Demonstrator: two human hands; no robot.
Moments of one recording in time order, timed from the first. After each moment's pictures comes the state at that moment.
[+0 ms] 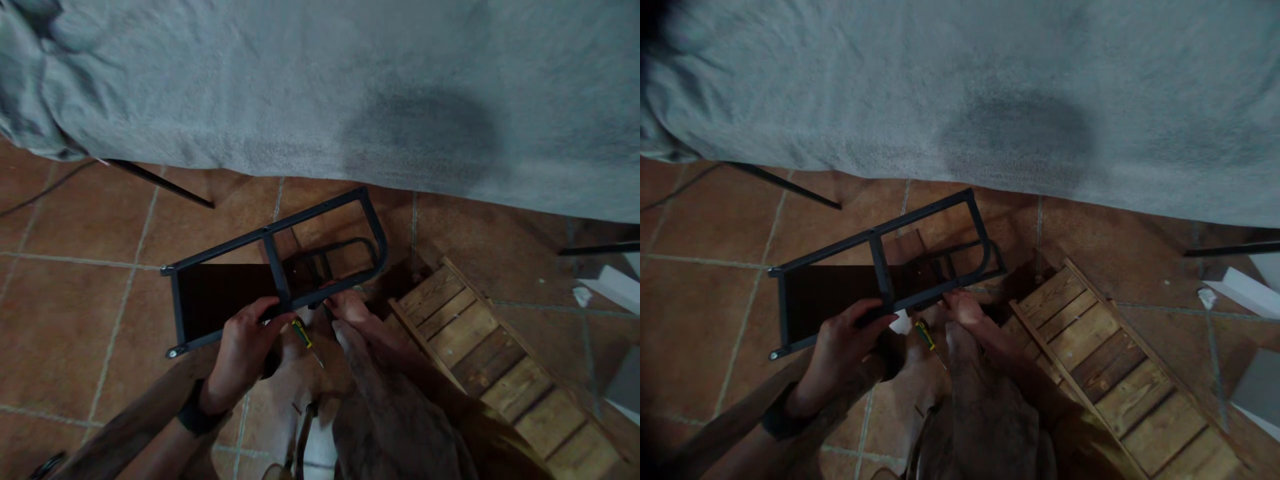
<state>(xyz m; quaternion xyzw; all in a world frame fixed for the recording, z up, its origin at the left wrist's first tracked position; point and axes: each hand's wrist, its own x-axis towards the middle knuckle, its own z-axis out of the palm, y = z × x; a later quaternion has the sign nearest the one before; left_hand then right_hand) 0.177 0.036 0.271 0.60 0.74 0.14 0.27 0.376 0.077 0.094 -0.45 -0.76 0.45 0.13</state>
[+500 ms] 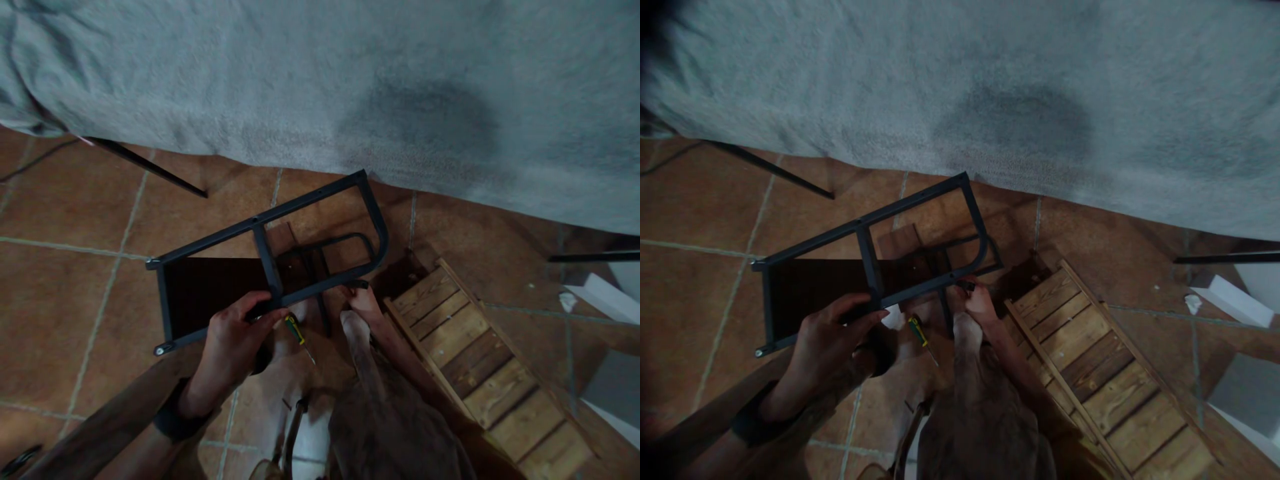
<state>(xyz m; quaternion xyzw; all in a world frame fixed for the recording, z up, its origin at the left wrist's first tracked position) 0.176 0.038 0.276 0.56 0.76 0.17 0.30 0.417 0.075 0.050 -0.54 -0.62 0.49 0.29</state>
